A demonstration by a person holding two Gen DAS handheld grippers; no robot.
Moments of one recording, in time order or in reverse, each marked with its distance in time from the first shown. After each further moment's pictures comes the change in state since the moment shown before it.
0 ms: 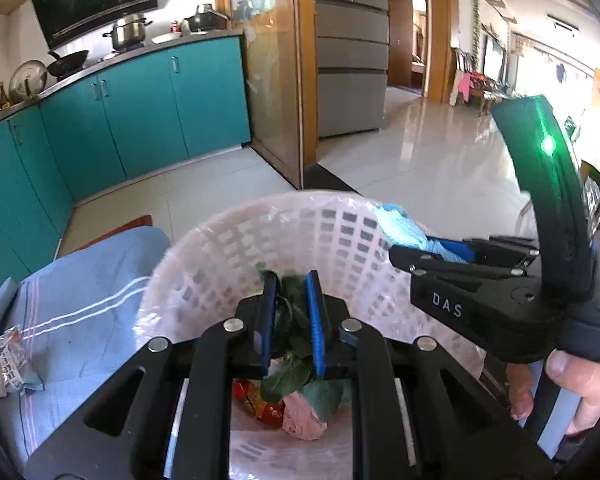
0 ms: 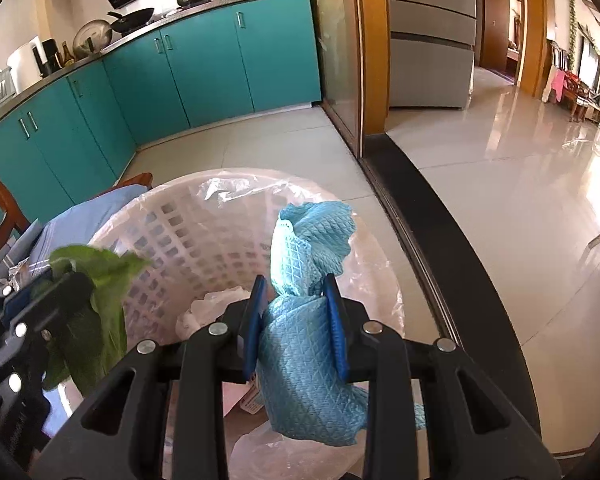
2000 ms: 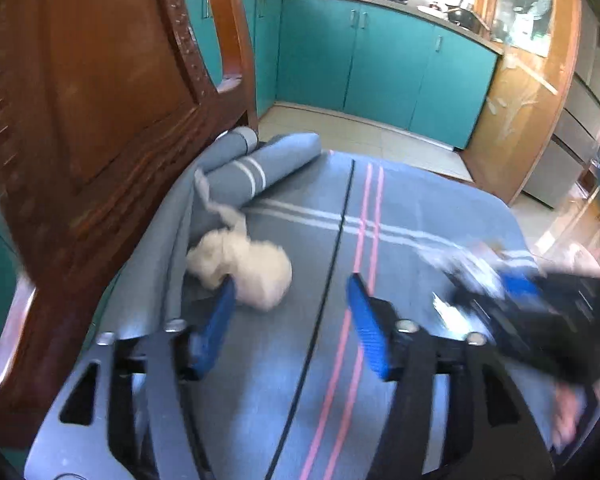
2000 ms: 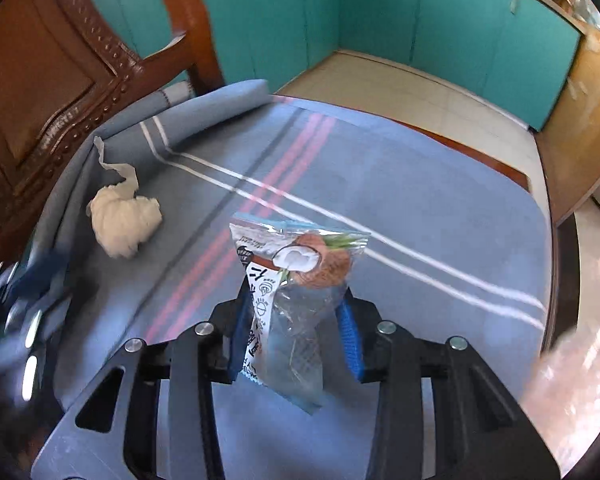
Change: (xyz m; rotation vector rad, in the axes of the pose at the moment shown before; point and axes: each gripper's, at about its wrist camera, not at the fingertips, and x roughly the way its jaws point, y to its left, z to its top) left arm -0.083 0.329 -0.124 -0.608 0.112 0.495; right arm 0.083 0.366 -0.012 -0.579 0.277 0.380
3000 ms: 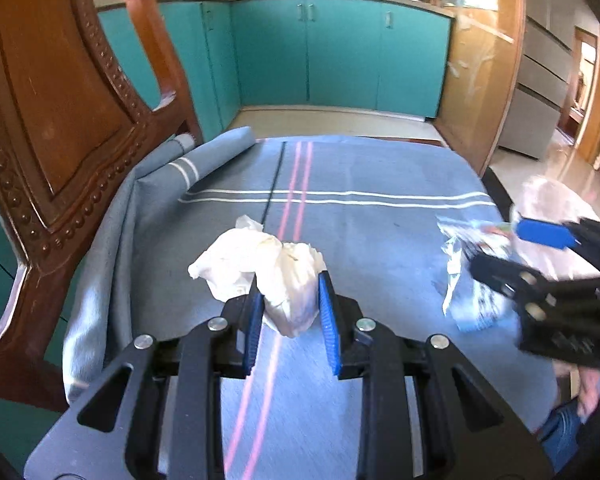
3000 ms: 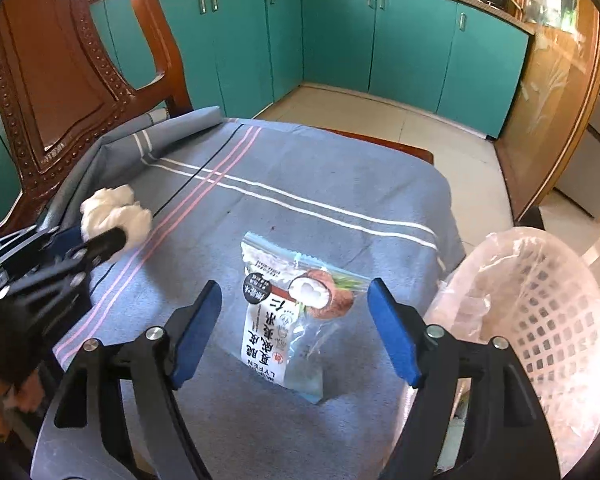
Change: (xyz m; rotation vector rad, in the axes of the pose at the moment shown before) left arm -0.039 -0.037 -0.042 0.184 -0.008 -0.047; right arm -0.075 -0.043 -0.069 0.037 -0.150 -0.095
